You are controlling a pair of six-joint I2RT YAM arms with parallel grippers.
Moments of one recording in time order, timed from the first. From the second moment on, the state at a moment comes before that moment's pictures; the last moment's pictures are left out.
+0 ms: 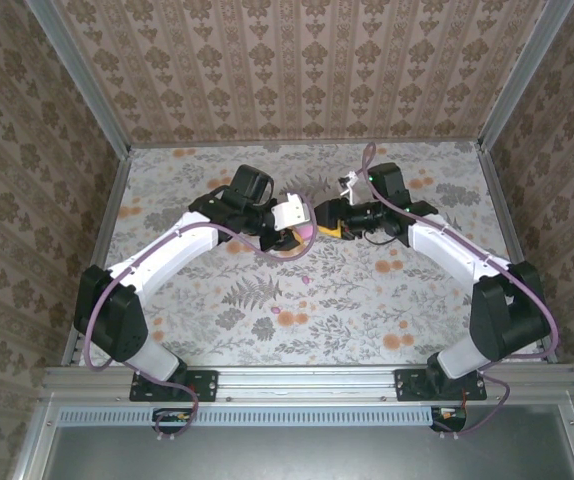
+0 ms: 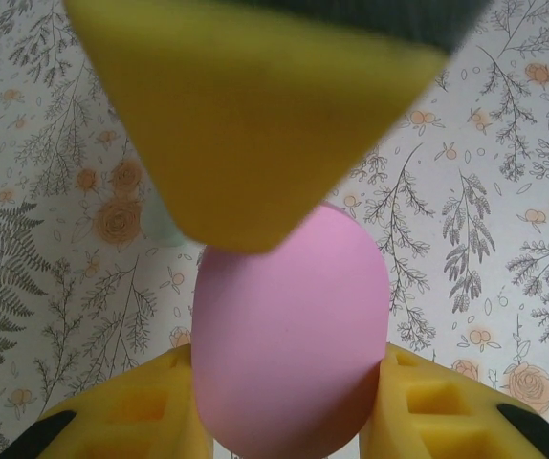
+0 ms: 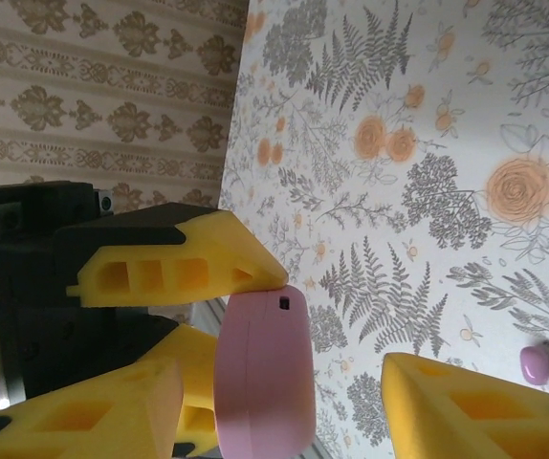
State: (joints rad) left arm -0.66 1.55 1.29 -0.62 0.49 0.70; right arm 0.35 1.53 1.10 -0.27 -0.85 0.68
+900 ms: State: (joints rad) left arm -0.67 1.54 1.29 -0.63 0.45 0.70; right arm 0.37 1.58 1.15 -0.32 -0.87 0.67
